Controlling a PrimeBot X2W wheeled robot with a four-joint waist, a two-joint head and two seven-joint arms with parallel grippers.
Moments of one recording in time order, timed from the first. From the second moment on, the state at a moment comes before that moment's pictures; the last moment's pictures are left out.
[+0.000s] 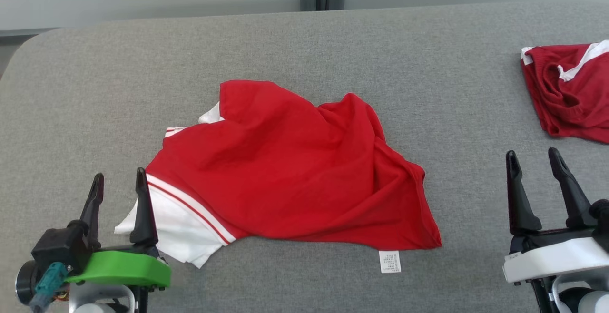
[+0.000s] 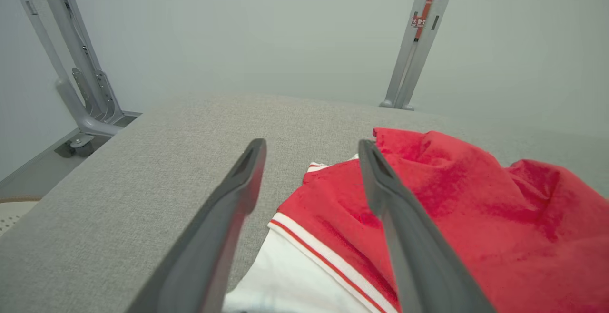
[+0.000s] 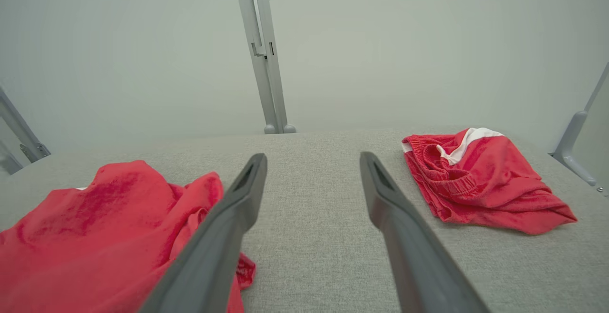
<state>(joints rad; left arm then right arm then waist) -0.02 0.30 -0.19 -0.05 -0.48 0.20 -0.14 0.10 -0.07 -0.10 -0.26 0.18 0.13 -0.04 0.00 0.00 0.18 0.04</state>
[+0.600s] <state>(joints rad) -0.03 0.30 -0.26 0.01 -0.39 0.17 -0.23 0.16 -0.06 -0.06 -0.31 0.18 0.13 0.00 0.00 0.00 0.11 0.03</state>
